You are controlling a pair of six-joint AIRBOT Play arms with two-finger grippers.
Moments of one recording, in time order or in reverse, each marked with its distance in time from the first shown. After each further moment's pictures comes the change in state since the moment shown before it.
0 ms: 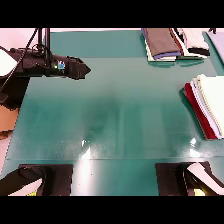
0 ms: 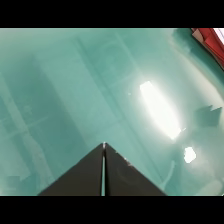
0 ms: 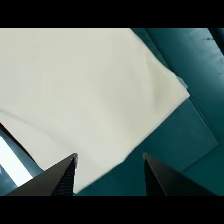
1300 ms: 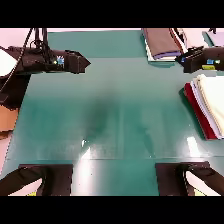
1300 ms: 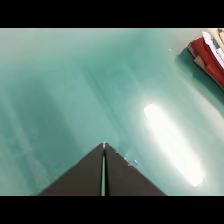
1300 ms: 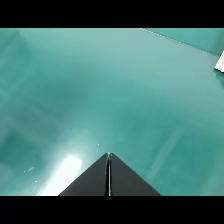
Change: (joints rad) left arm 0.000 0.000 0.000 0.015 0.094 0.000; right arm 1.131 0.023 0.163 0.226 -0.213 0.030
